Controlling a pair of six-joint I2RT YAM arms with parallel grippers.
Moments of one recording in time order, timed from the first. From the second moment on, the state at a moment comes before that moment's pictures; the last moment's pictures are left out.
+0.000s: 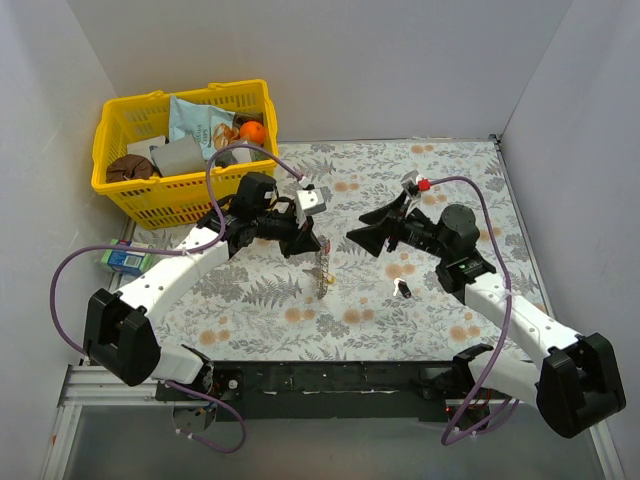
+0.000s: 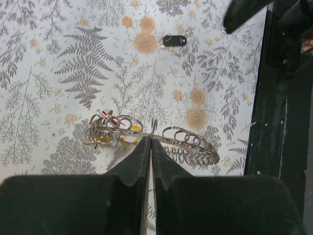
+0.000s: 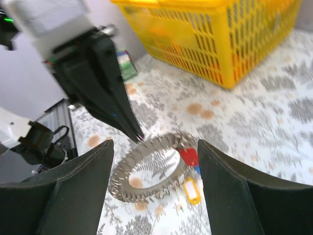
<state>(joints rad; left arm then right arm) -0.55 1.38 1.14 -0.42 0.74 0.35 0.46 1.09 0.63 0.57 -0.70 0.43</state>
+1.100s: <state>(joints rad) -0.55 1.35 1.08 -0.47 0.71 0.40 0.36 0.98 0.60 -0.46 -0.14 0.46</state>
